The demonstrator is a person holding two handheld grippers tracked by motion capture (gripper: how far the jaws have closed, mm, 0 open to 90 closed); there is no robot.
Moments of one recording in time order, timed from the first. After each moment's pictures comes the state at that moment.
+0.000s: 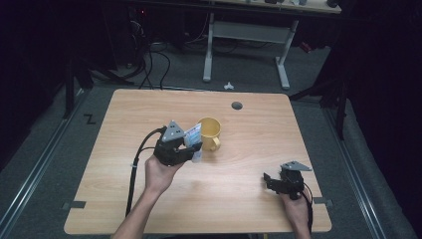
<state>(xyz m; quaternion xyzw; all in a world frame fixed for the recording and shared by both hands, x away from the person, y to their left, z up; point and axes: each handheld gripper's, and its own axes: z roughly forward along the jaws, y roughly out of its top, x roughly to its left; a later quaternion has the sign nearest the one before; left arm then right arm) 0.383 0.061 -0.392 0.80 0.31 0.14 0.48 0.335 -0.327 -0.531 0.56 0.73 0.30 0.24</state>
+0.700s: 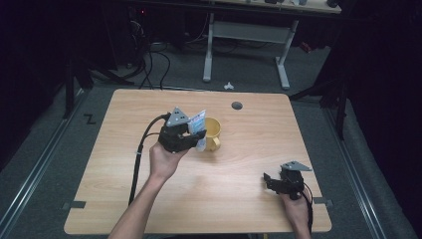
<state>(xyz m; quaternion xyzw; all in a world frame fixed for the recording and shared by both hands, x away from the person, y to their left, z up) 0.409 0.049 -0.372 0.80 0.31 0.15 0.49 0.335 -0.327 -0.531 0.56 0.73 0.30 0.24</state>
